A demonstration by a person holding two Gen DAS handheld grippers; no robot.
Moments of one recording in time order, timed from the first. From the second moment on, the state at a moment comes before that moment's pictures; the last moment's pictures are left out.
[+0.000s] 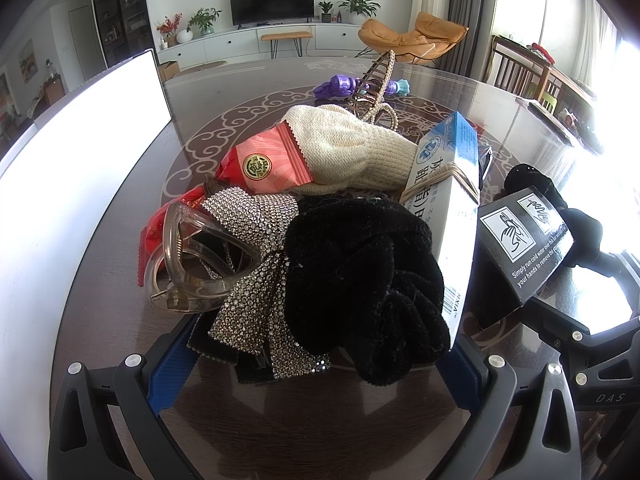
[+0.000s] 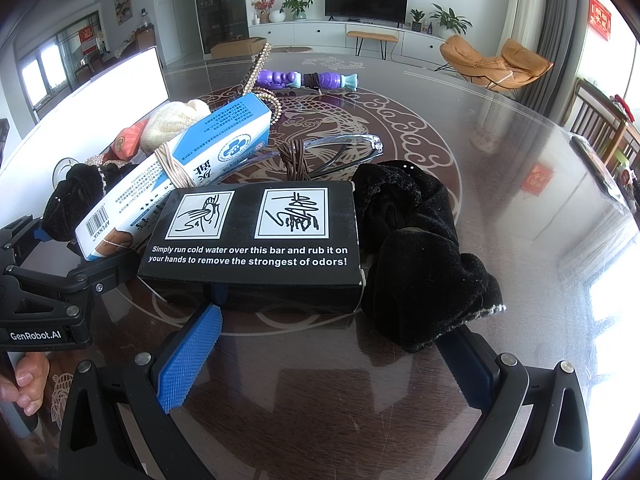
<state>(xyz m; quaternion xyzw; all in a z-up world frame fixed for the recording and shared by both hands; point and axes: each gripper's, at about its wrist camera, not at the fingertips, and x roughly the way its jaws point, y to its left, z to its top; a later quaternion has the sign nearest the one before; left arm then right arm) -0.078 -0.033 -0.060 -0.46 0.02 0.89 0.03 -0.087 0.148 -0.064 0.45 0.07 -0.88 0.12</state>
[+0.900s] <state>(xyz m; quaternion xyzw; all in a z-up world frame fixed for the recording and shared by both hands) -0.078 -0.032 -0.060 -0.46 0.02 0.89 0.03 -0.088 0.148 -0.064 0.45 0.07 -0.88 0.12</state>
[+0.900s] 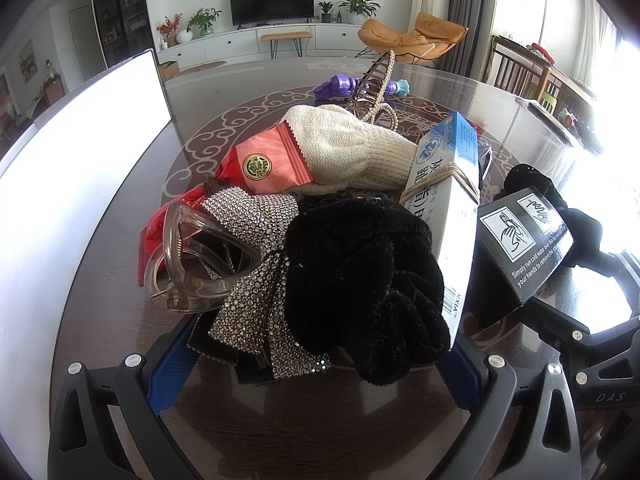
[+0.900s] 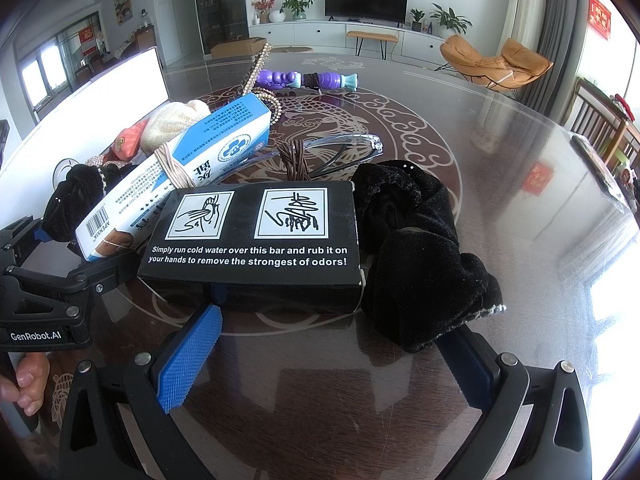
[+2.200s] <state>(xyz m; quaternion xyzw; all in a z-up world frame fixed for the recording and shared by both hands) -0.078 -0.032 -0.059 -0.46 0.02 0.89 0.03 -0.088 0.148 -0.064 0.45 0.07 -0.88 0.12</state>
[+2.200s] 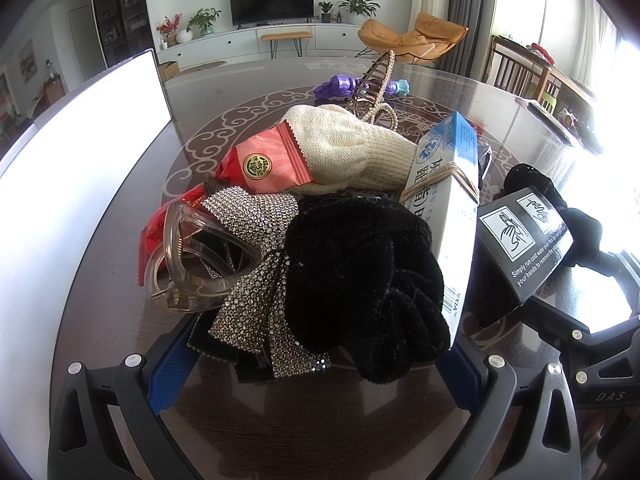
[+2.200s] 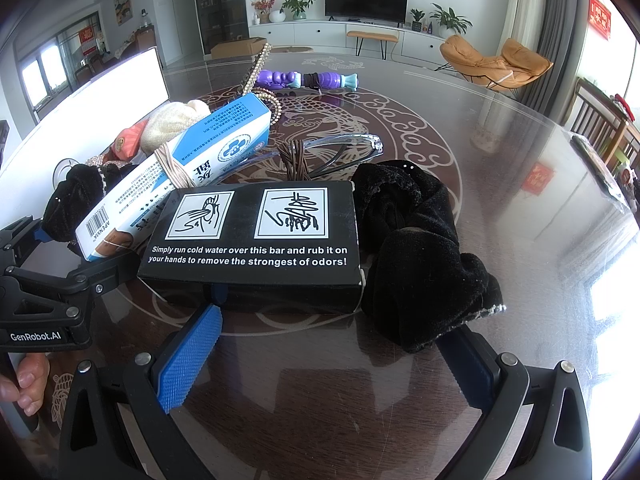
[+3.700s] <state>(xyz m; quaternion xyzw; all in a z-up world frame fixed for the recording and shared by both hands) -0.102 -0.063 -0.016 -0.47 -0.03 0.88 -0.03 -0.087 0.148 -0.064 0.45 0.07 -0.88 0.12</state>
